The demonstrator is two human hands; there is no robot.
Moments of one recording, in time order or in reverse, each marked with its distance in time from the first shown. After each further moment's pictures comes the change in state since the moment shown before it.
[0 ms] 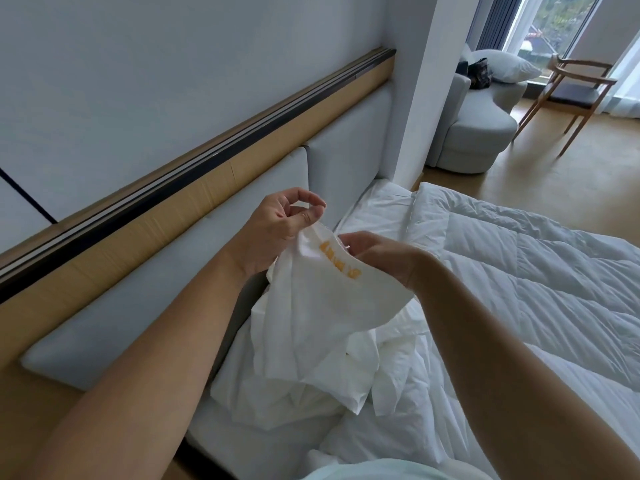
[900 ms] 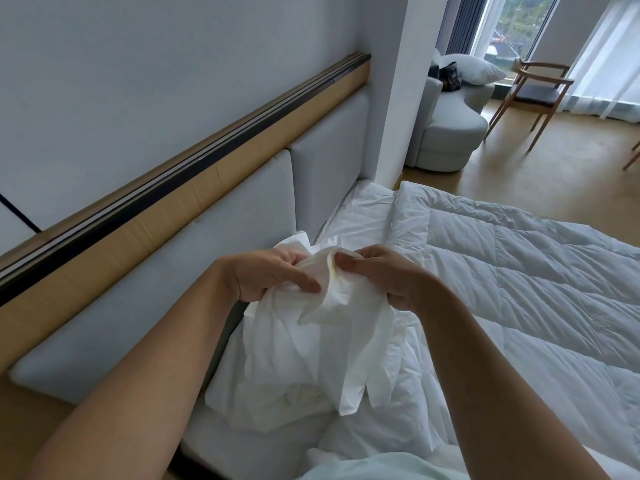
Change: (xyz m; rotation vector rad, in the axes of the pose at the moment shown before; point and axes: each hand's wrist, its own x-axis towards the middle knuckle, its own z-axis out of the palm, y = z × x) left_hand -0.028 -0.015 0.006 -0.032 -0.612 -0.464; right_hand -0.037 0.018 0.034 0.113 0.429 0.051
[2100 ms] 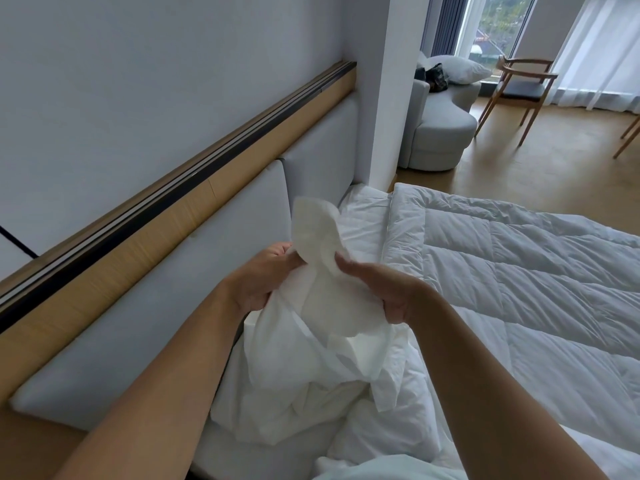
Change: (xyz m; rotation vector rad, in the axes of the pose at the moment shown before) left_hand 0.005 0.009 0.020 -0.087 0.412 0.136; right_hand 0.004 0.017 0.000 0.228 -0.094 0.192
